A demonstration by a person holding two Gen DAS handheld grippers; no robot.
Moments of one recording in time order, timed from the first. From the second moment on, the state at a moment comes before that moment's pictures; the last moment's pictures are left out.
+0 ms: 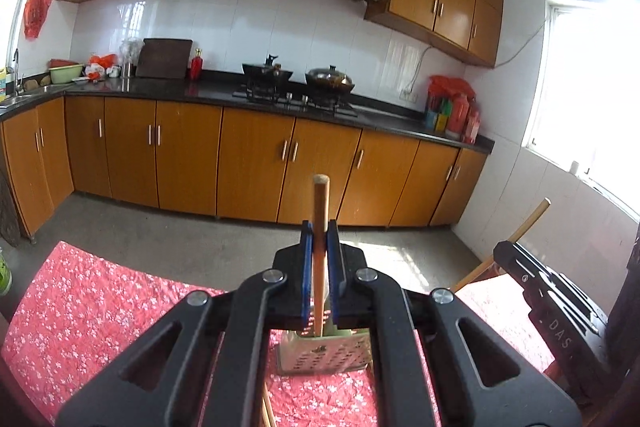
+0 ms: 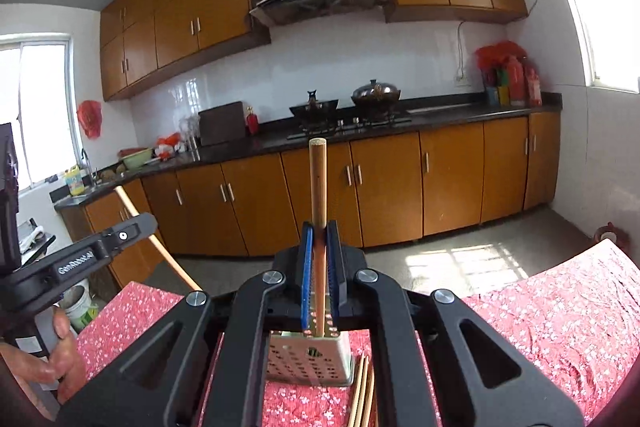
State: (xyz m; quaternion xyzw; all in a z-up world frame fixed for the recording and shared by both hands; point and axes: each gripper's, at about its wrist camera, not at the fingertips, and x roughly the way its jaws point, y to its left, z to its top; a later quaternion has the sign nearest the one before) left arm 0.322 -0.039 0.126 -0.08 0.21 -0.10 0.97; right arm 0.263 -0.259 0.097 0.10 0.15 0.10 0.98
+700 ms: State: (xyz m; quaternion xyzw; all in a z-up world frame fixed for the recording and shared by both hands) left arm 0.222 0.035 0.070 -0.02 0.26 0.00 0.97; right arm 0.200 -0.308 0.017 0.10 0.29 0.03 0.95
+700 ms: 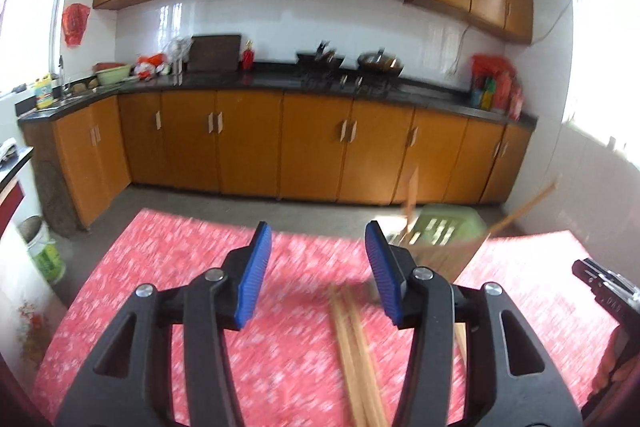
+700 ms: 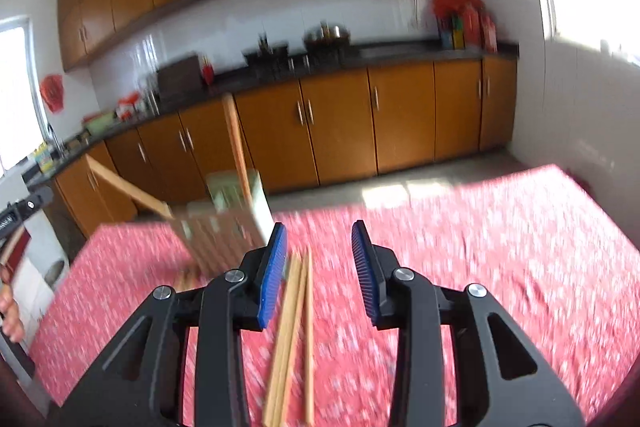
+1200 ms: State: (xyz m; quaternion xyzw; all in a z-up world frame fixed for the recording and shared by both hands) left arm 0.208 0.054 -0.060 -0.07 0.41 -0.02 0.91; right arm 0.225 -0.260 -0.117 0.06 0.43 0.04 0.90
